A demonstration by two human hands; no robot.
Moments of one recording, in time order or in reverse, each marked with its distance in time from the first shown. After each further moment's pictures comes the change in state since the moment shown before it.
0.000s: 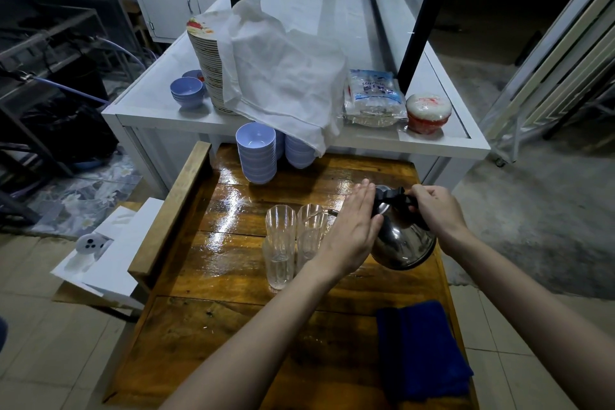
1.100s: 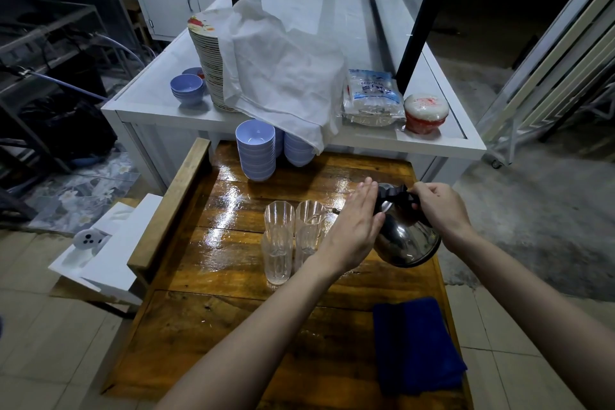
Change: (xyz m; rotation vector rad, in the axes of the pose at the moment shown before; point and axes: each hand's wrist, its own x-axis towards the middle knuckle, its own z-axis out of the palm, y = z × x) left_hand -0.002 0.005 0.004 0.023 -0.014 0.024; right_hand -0.004 0.000 -0.011 -0.068 0.009 -0.026
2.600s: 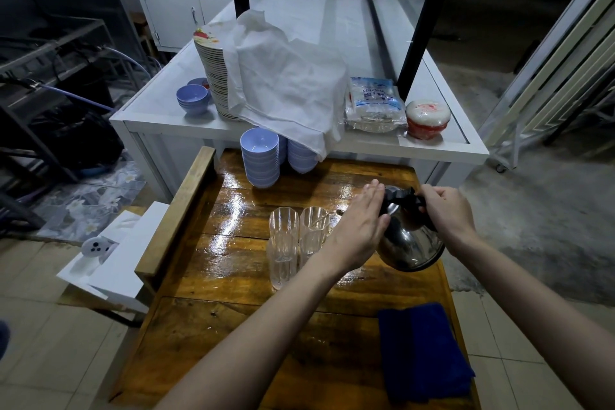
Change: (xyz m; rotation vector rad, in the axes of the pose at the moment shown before) left_hand 0.004 0.007 -0.012 0.052 -0.030 0.038; right_hand -0.003 -0.004 -0.001 0.052 0.093 0.030
